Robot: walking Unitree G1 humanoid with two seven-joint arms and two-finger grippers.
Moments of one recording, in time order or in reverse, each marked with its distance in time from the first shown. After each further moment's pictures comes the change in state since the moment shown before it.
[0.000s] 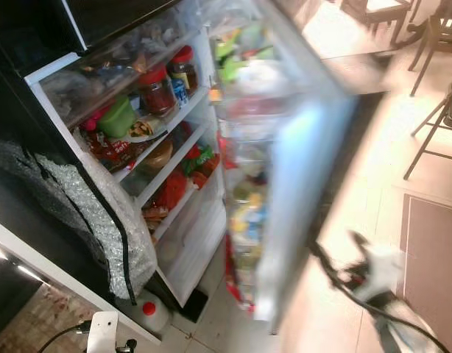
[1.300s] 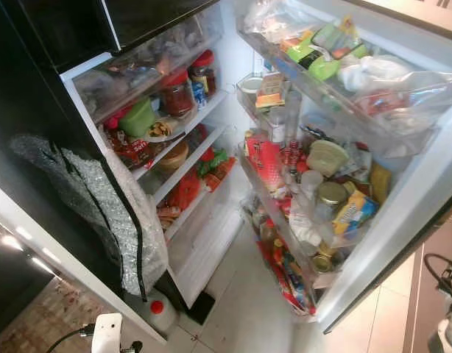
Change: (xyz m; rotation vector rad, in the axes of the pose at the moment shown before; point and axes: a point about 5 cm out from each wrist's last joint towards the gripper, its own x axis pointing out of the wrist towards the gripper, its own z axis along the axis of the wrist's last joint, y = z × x) left arm -0.001 -0.006 -0.004 -0.027 0.009 -0.033; right arm -0.081 -0.124 -0.033 -0.124 0.147 -1.204
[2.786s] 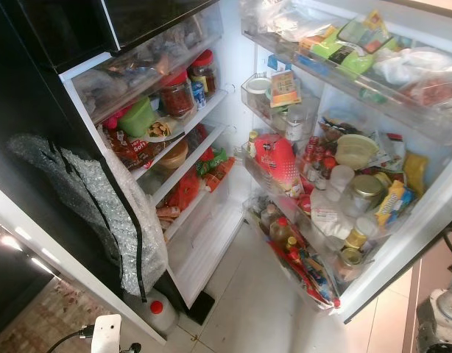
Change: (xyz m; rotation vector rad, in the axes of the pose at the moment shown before) left arm 0.000 0.000 -0.002 -0.015 0.021 0.021; right arm 0.018 0.017 0.026 0.155 0.027 -0.305
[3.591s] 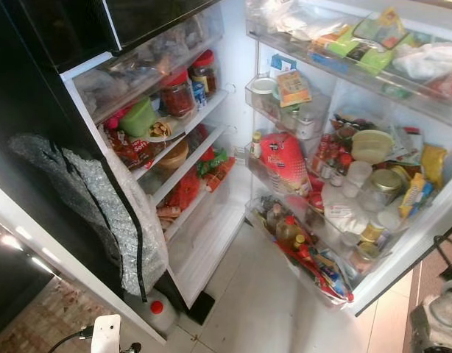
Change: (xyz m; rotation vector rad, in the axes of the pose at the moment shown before) left arm 0.000 -0.001 0.000 -0.014 0.001 0.004; right arm -0.003 -0.002 -0.011 -0.029 0.034 -0.005
